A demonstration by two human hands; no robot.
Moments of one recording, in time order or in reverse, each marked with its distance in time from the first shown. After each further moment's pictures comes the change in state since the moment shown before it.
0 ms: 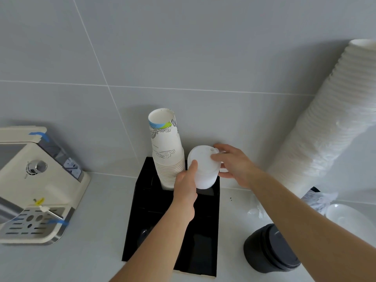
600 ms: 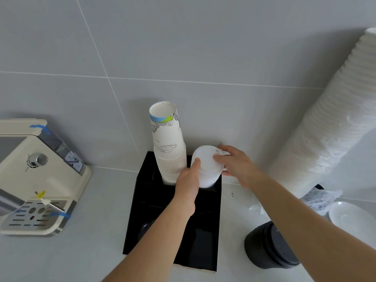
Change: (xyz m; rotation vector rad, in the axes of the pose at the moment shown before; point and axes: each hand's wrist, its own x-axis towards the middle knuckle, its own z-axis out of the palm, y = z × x) left_hand 0.019 -0.014 -0.002 0.042 0.017 0.018; right_hand 0.011 0.024 -0.001 -0.059 0.033 -0.012
